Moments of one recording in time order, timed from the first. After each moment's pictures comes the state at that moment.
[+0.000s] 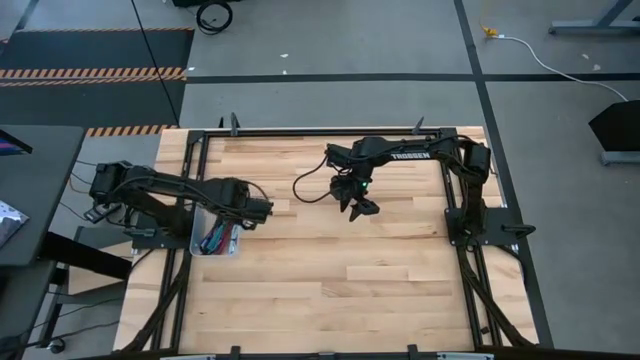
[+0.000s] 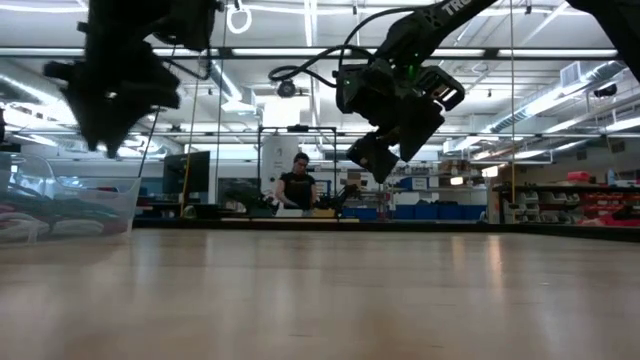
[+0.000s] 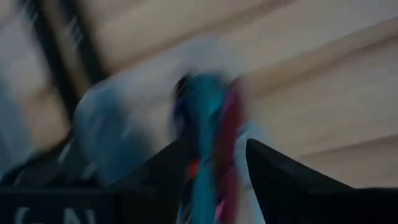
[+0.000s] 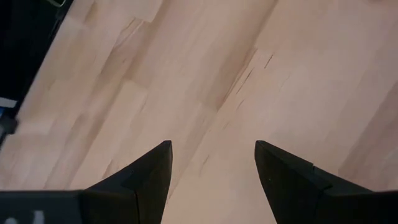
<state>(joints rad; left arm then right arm) -0.07 1.40 1.01 -1.36 -0.27 -1.27 -0.32 1.91 1.42 -0.94 -0.67 -0.71</state>
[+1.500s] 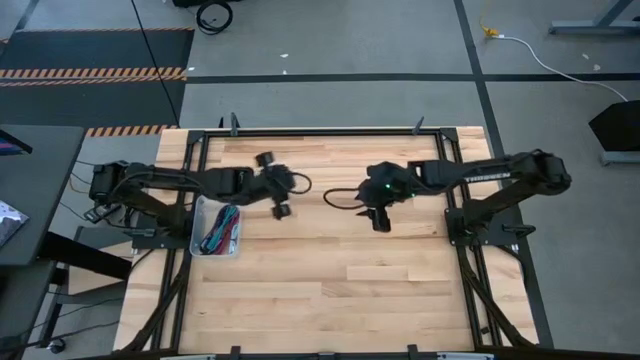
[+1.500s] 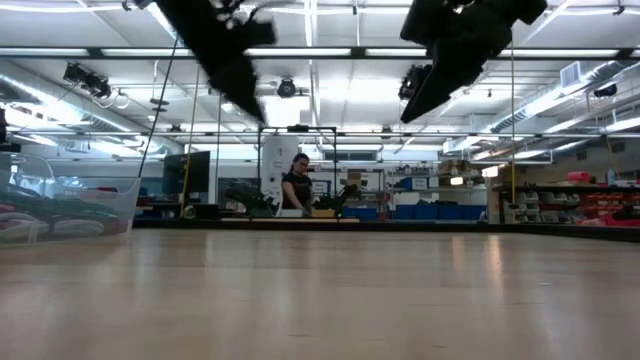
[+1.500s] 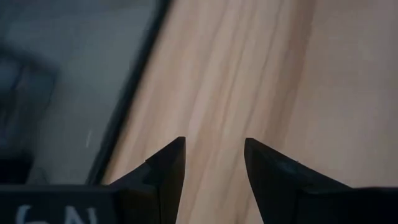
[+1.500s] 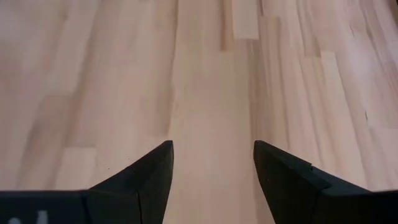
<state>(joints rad) 0.05 1.39 1.01 -0.45 -0.54 0.07 -0.07 1.30 0.95 -0.49 -0.04 -0.07</state>
